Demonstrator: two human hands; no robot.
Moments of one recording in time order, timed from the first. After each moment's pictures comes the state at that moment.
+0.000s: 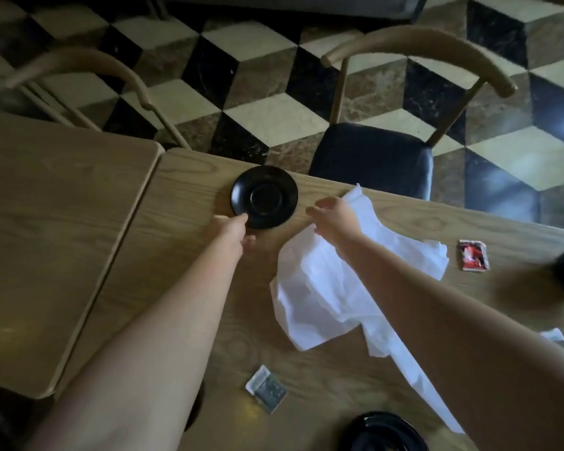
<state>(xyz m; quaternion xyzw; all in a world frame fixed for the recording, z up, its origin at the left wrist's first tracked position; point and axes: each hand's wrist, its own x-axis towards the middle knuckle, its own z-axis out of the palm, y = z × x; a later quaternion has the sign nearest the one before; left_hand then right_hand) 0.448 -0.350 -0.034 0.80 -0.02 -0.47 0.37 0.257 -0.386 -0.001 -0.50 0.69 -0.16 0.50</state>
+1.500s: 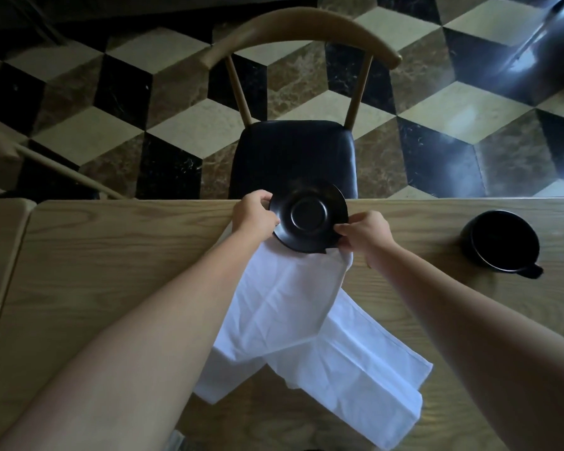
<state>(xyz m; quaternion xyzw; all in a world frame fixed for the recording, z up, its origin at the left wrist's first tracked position) 0.219 -0.459 -0.060 0.78 -0.45 -0.40 0.18 0.007 -0.425 -0.061 -0.36 0.79 -0.16 0.48</state>
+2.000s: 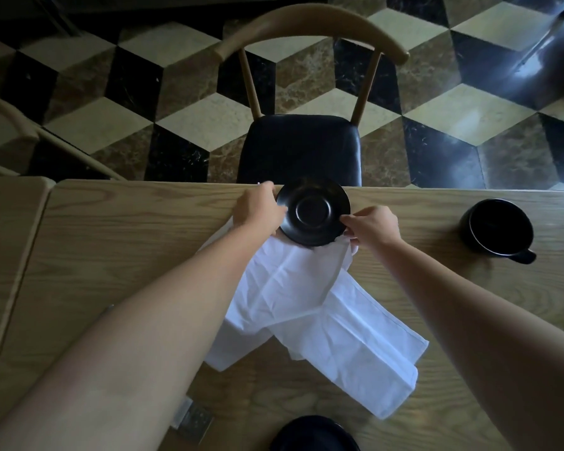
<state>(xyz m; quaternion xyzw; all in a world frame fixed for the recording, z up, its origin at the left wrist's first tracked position) 0.221 -0.426 -0.013 0.77 -0.56 -0.30 0.06 0.012 -0.397 -0.034 -0.40 0.79 -0.14 0.44</state>
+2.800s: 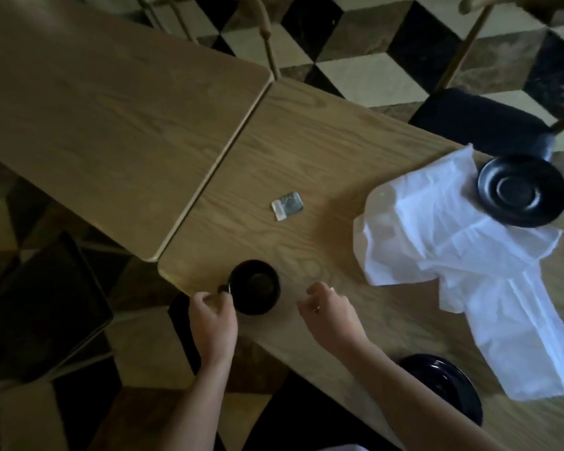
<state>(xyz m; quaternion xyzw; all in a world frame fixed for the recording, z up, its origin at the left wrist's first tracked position) 0.466 0.010 0.019 0.91 0.02 -0.27 0.31 0.302 -0.094 -0.010 -0.68 0.52 0.08 0.51</state>
